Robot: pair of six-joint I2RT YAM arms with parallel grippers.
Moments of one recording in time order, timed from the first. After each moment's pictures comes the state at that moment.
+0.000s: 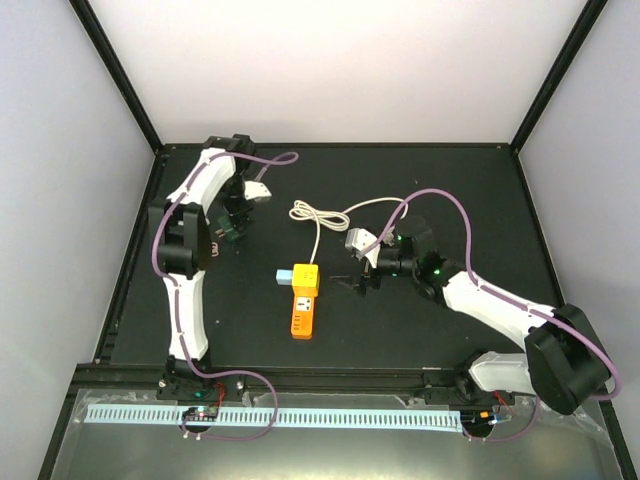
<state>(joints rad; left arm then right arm) -0.16 2.21 1.96 -1.36 -0.21 0.75 0.61 1.26 0.66 0.14 -0.64 -0.41</state>
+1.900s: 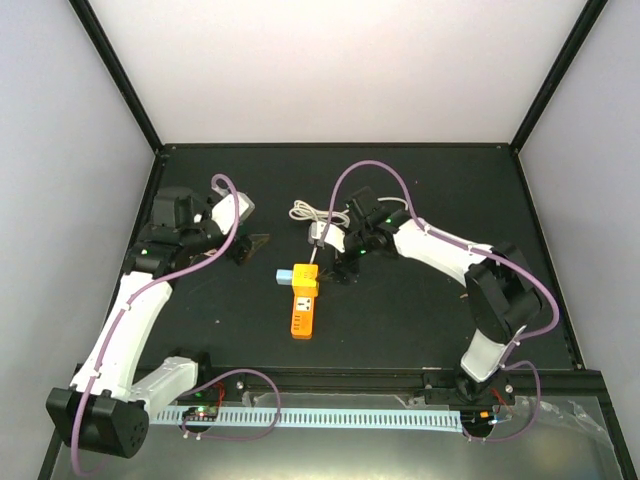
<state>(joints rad) -0.13 0.98 0.98 -0.59 0.55 0.46 0.67 1.72 1.20 -0.48 -0.65 -0.67</state>
